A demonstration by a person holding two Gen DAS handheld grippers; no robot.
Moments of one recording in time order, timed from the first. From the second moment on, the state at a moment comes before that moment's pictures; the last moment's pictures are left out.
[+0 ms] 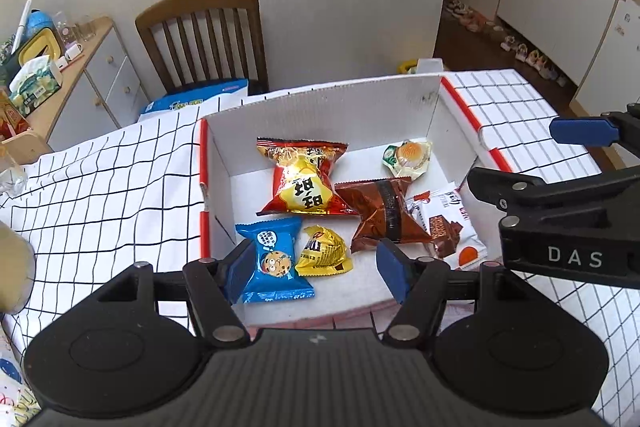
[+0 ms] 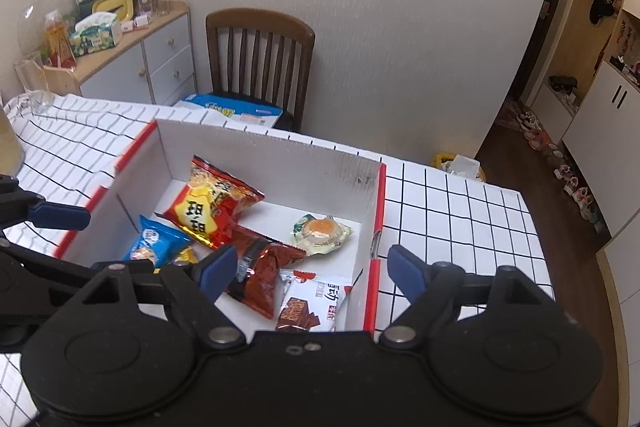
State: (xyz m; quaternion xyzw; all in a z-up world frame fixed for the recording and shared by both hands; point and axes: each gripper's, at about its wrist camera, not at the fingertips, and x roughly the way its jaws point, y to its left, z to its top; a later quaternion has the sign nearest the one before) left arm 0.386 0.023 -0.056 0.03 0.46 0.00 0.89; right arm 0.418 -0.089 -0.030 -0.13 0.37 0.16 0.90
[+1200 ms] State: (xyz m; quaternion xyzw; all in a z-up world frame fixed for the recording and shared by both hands) left arm 0.223 0.062 -0.029 0.00 0.38 -0.06 0.92; right arm 0.232 -0.122 -0.003 -0.02 0.31 0.20 0.93
